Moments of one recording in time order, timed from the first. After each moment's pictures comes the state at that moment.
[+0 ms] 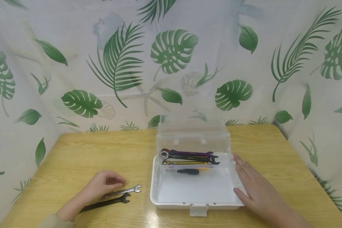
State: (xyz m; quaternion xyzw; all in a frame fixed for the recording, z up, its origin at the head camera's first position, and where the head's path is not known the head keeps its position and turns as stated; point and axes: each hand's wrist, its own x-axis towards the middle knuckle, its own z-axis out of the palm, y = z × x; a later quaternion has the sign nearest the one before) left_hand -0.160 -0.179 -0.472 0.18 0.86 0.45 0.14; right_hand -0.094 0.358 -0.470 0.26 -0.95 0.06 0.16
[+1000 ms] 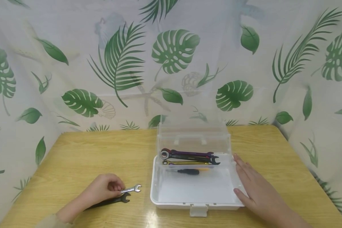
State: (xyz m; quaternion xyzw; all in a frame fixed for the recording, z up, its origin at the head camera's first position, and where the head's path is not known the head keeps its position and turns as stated) left_hand -0.155 -0.176 -0.480 0.23 0.89 0.39 0.10; right_hand -0.096 0.359 -0.471 0.28 -0.94 0.07 0.18
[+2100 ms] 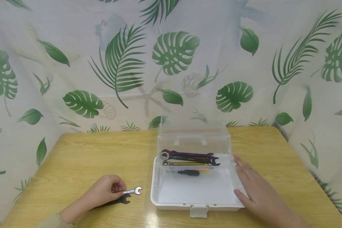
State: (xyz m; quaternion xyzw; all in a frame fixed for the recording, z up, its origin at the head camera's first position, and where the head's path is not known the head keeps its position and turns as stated) left_hand -0.153 -0.168 -0.480 0.23 0.91 0.33 0.08; right_hand -0.094 0.358 -0.469 0.26 -0.95 0.06 0.16
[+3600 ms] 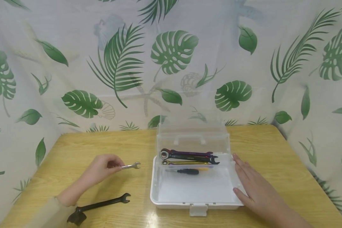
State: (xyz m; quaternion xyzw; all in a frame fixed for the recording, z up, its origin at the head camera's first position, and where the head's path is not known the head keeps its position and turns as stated) left_hand -0.184 -0.158 -0.422 0.16 0.93 0.33 0.04; right_hand -0.094 0.359 -0.470 0.25 -0.95 0.06 0.16
